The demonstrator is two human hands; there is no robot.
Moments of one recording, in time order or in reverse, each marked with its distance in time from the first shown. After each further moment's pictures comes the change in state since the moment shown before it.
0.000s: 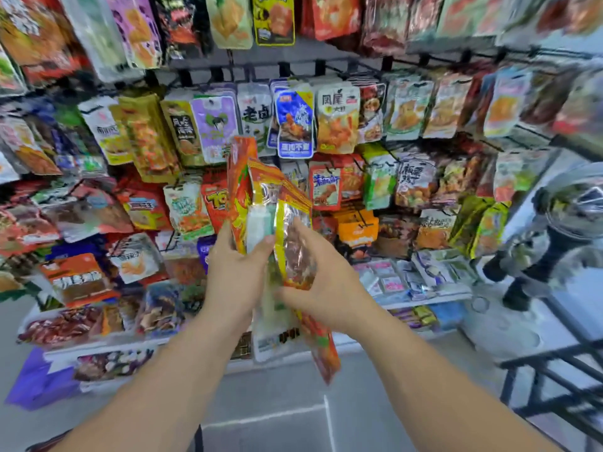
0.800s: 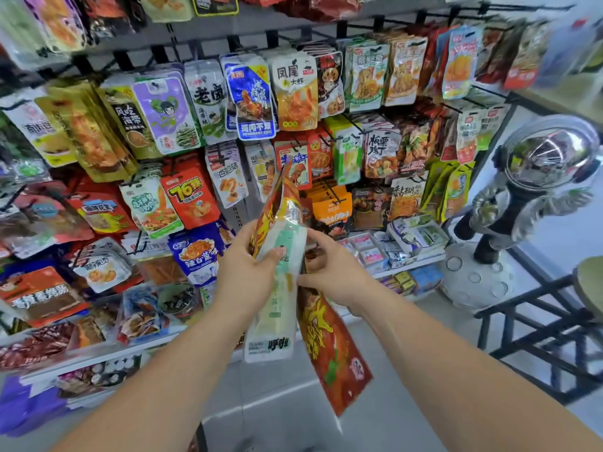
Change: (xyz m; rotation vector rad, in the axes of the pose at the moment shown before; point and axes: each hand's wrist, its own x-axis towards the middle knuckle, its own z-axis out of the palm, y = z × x) left_hand -0.004 -0.036 0.023 0.227 -0.321 0.079; right_hand -0.007 0.064 -0.010 0.241 0.041 0.410
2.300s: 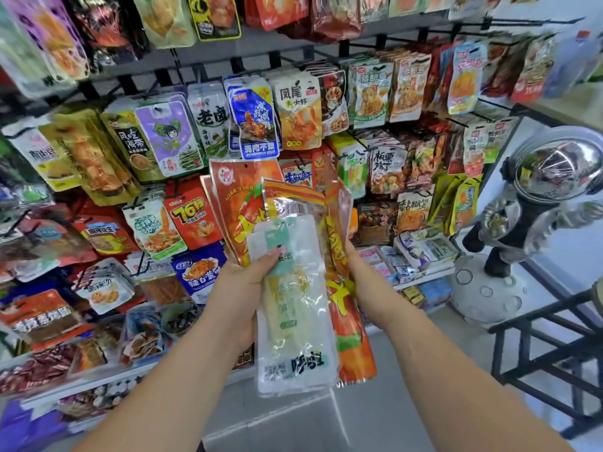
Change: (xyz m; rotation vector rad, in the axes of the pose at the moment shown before) left_hand 0.015 0.027 -0.008 -0.649 -0.092 -0.358; right_hand 0.025 0.018 -0.028 0.364 -0.057 -0.067
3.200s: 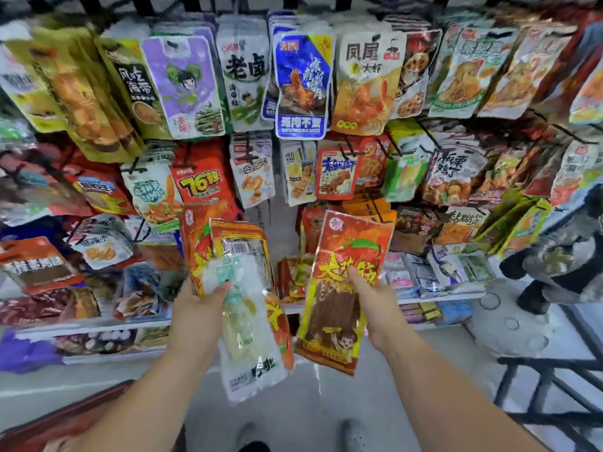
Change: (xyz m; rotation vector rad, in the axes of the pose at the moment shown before) left_hand 0.115 -0.059 -0.103 0.214 0.508 0.096; right_hand 0.118 0.076 -0.009 0.129 0.311 0.358
